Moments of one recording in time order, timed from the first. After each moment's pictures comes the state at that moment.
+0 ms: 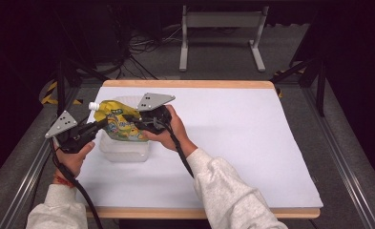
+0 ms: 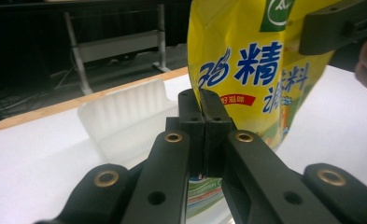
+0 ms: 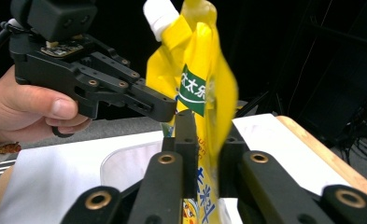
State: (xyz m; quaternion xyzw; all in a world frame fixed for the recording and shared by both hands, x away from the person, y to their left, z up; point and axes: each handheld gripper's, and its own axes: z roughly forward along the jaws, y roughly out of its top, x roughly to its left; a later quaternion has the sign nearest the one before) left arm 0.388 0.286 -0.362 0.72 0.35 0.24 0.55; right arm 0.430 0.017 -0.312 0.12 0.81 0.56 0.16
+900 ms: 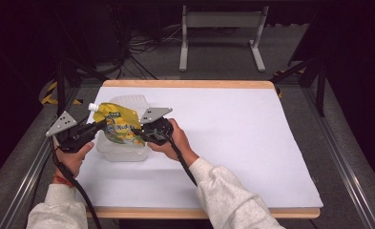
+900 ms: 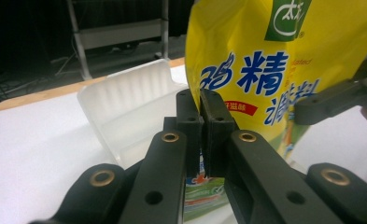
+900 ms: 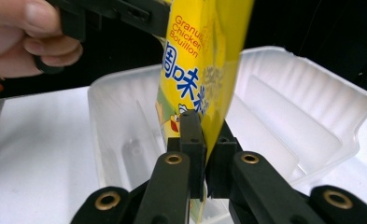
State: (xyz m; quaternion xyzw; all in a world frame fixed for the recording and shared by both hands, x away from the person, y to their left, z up) left arm 0.395 0.294 -0.372 0.72 0.37 0.23 0.54; right arm 0.430 0.016 -0.362 0.16 0.84 0.49 0.14
